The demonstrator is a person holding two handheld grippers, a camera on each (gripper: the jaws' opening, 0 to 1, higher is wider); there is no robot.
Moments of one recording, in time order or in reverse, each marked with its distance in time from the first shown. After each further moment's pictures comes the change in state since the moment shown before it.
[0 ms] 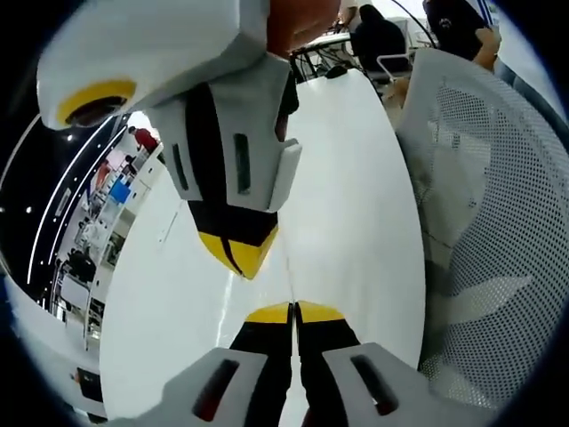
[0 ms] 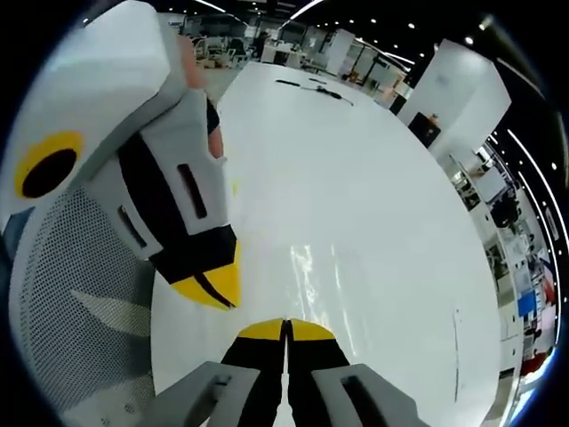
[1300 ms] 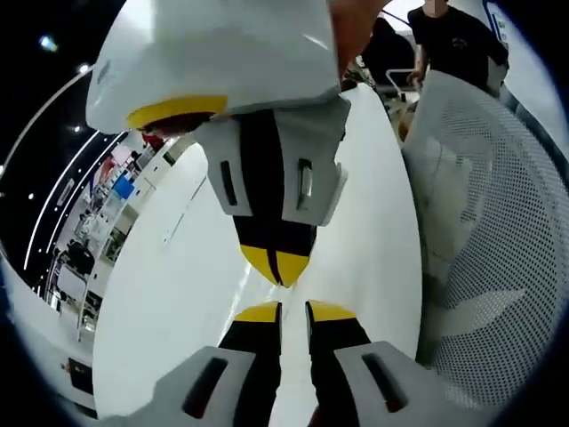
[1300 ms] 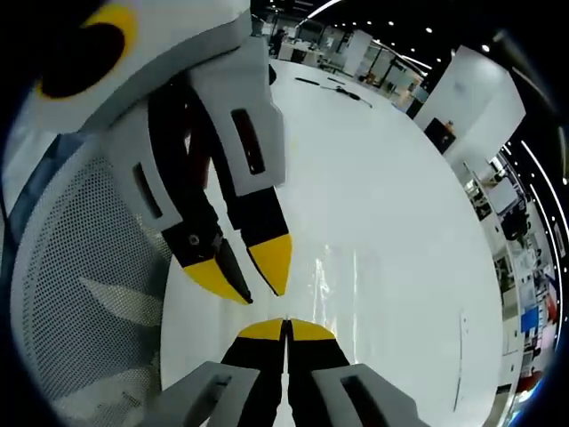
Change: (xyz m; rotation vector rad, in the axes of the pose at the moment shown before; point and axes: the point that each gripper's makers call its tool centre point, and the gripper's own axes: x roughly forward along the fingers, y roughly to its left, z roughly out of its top) left arm -0.011 0.010 0.005 -0.048 -0.026 0.010; right arm 0.005 0.020 -0.003 -0.077 0.015 0.067
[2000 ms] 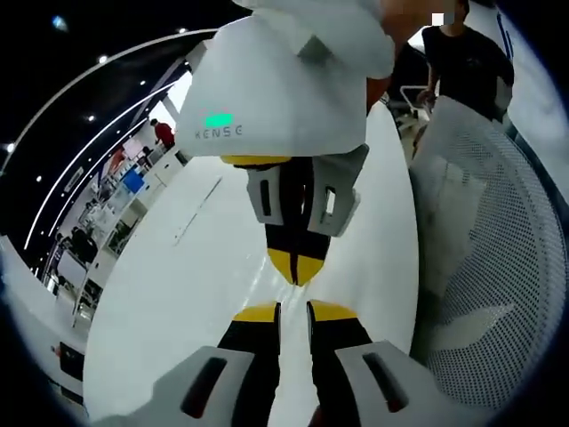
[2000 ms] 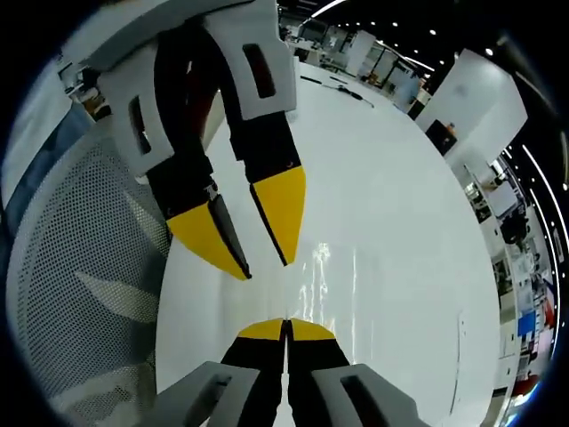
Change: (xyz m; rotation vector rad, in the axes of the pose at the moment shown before) left arm -0.023 0.010 0.008 -0.072 -0.051 0.019; right arm 0.005 -0.002 -0.003 -0.023 0.008 -0.010
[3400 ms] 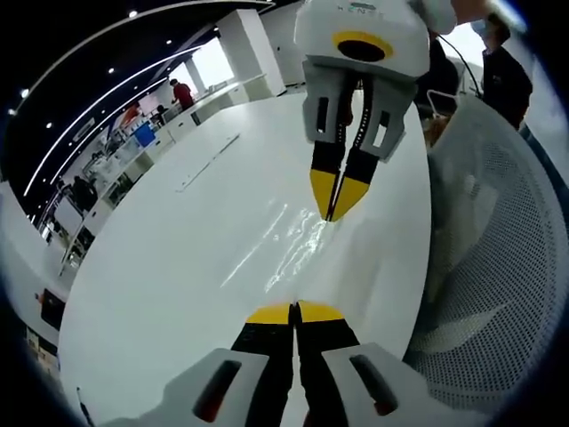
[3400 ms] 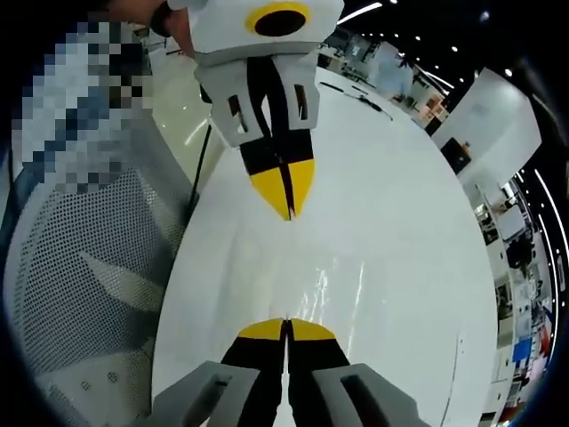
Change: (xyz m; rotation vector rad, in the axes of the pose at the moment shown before) left arm -0.009 0.014 -0.062 -0.197 0.091 0.016; right arm -0.002 0.012 0.002 -0.101 -0.020 0.040
